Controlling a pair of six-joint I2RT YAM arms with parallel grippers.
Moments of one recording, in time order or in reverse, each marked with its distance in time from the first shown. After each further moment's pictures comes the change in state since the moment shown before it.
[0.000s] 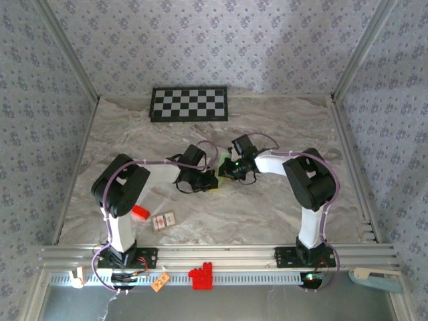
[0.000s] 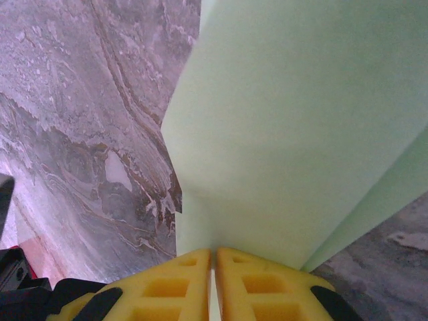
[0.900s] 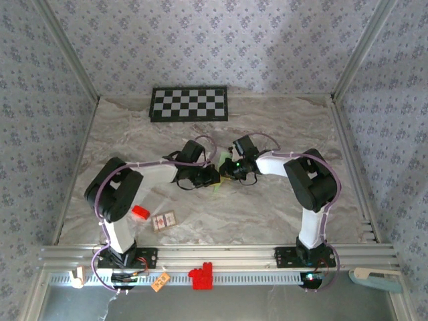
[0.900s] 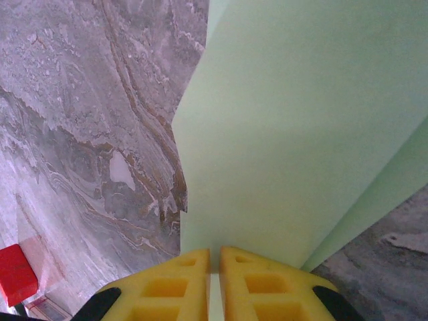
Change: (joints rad) left arm 0.000 -0.049 0.023 0.046 0.023 -0.068; right arm -0.004 -0.015 -0.027 0.043 0.002 -0.014
